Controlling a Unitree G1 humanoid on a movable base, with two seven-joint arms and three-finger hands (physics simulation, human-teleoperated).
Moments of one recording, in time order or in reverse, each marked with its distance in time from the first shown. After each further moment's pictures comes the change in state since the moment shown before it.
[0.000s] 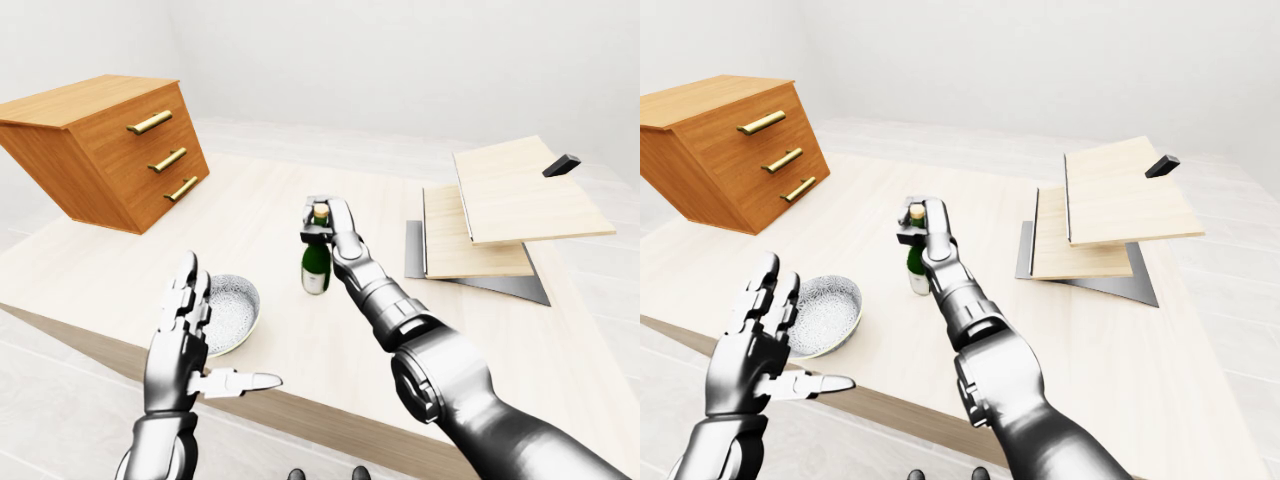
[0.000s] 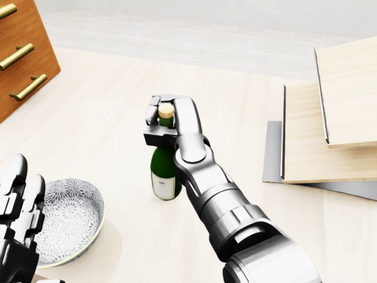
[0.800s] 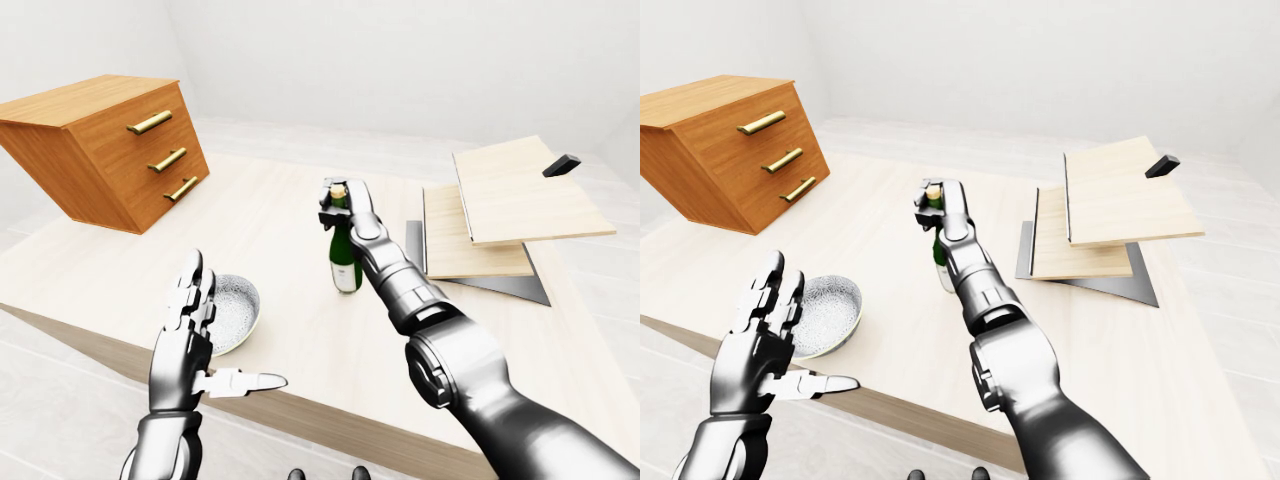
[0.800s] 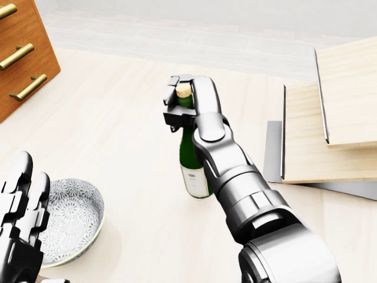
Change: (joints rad) left arm 0.001 0.005 -0.031 -0.011 0.012 0.003 0.012; right arm -0.029 -0.088 0.012 -0.074 0.002 0.094 0.013
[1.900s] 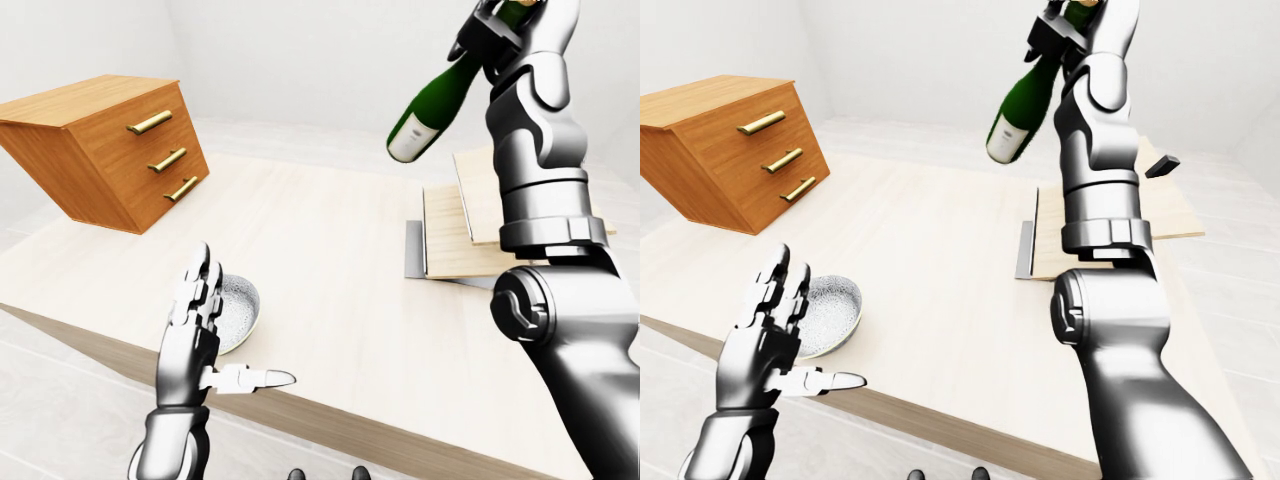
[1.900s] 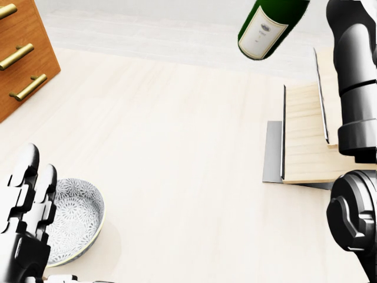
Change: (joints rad) left arm -0.017 0.023 -0.057 -0.017 0.003 0.000 0.041; right arm -0.230 -0.444 -0.139 -0.383 0.362 0.077 0.058
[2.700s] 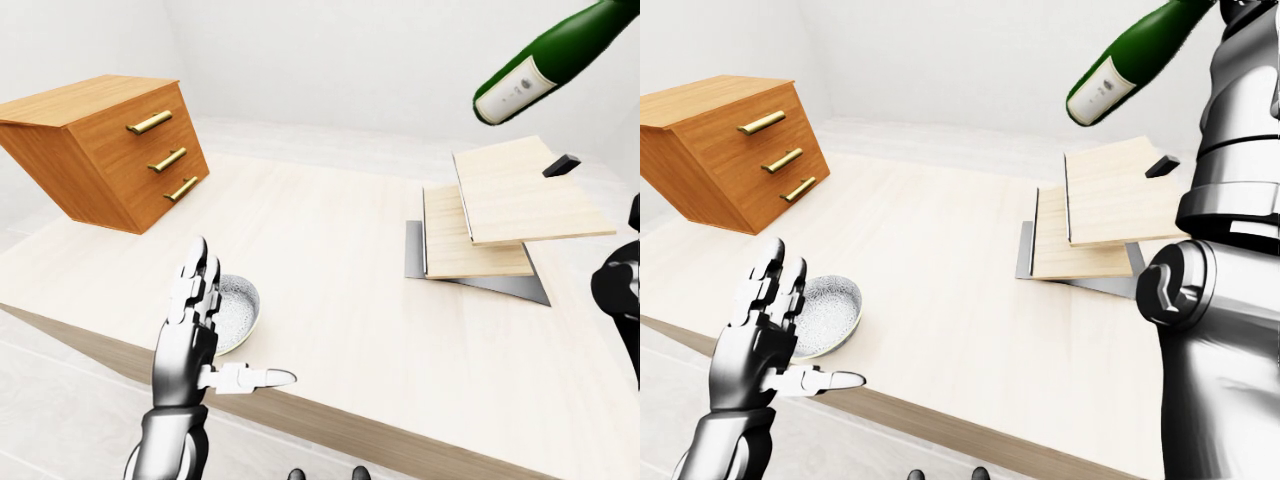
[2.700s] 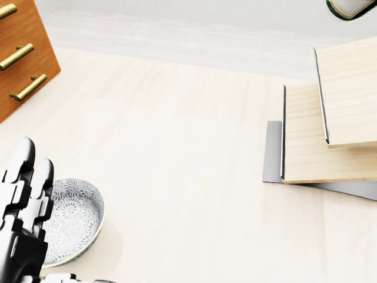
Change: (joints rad) left arm -0.004 0.009 -0.010 -0.037 0.009 0.000 0.012; right arm -0.133 -0.338 -0.068 0.171 0.132 0.000 0.077
